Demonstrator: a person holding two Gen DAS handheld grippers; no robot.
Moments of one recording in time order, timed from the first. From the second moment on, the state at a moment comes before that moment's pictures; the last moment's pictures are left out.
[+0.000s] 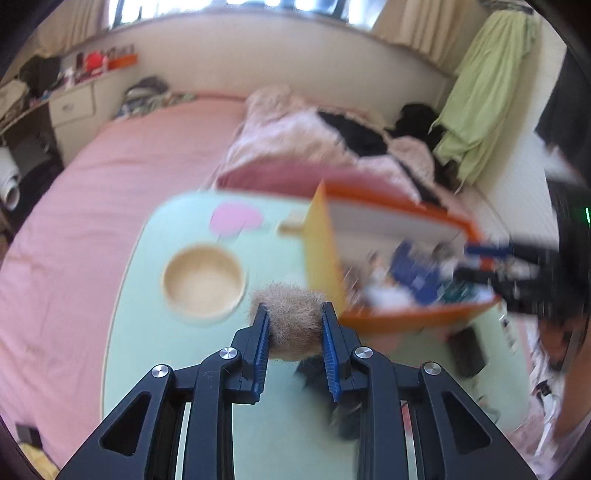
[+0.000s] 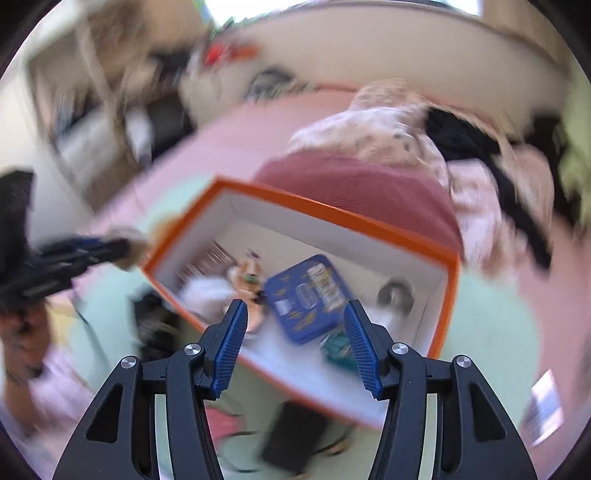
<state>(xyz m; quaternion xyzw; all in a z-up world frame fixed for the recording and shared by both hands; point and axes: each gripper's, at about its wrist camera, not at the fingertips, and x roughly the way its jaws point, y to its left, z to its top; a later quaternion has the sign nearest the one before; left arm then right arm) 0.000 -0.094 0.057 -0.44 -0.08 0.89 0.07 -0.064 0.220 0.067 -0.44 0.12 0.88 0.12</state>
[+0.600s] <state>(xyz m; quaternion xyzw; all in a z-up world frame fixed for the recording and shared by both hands) 0.011 -0.077 0.017 -0.44 -0.12 0.88 0.12 -0.136 0.260 0.006 -0.60 0.11 0.79 0.01</state>
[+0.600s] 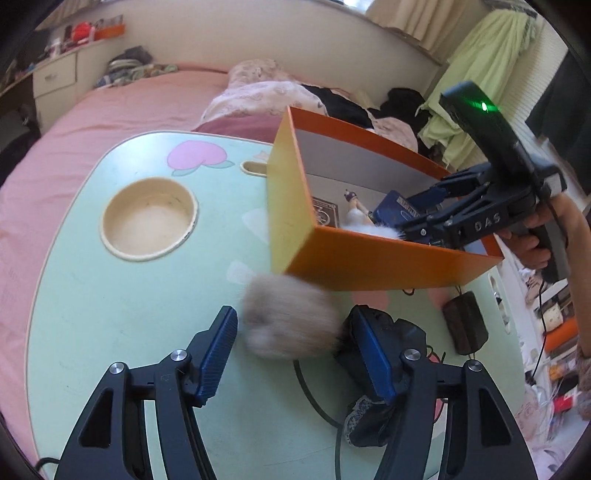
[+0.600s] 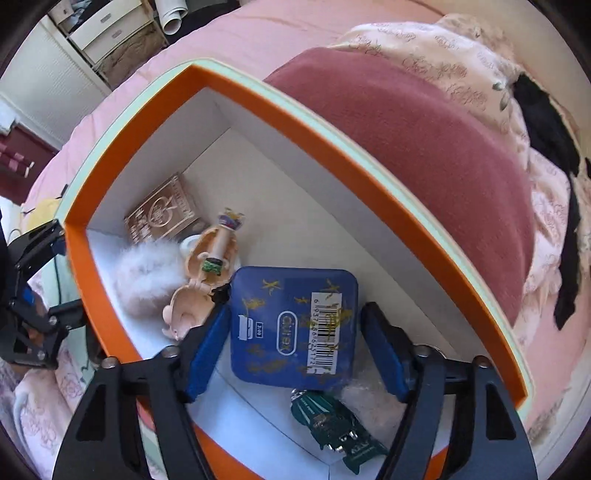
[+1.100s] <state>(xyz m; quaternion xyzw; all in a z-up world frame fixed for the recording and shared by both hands) -0.022 -0.084 0.118 -0.39 -0.13 0.89 0.18 -0.033 0.254 0.108 -0.37 0.23 0.90 0.02</state>
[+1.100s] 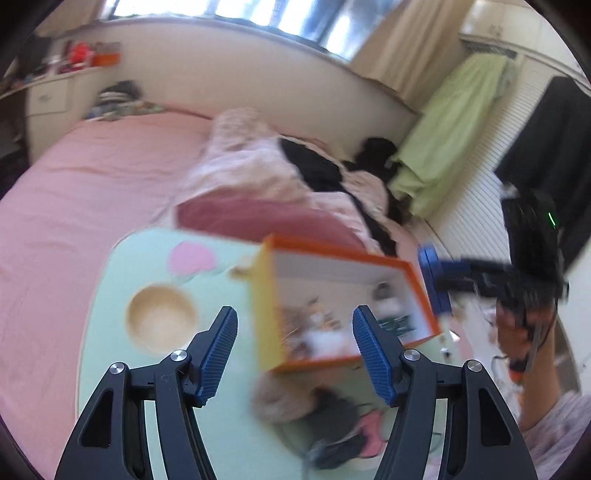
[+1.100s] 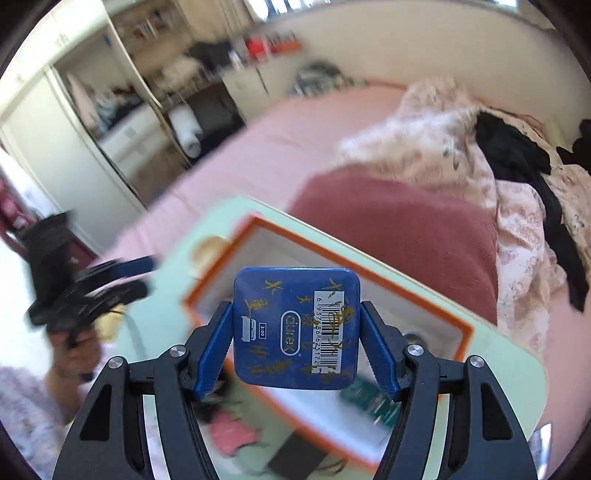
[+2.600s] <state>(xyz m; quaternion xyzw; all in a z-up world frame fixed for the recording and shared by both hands) -0.072 -0.014 0.140 -0.41 -0.05 0.89 0.16 0.077 0.238 0.030 -0.31 0.32 0.87 0.20</state>
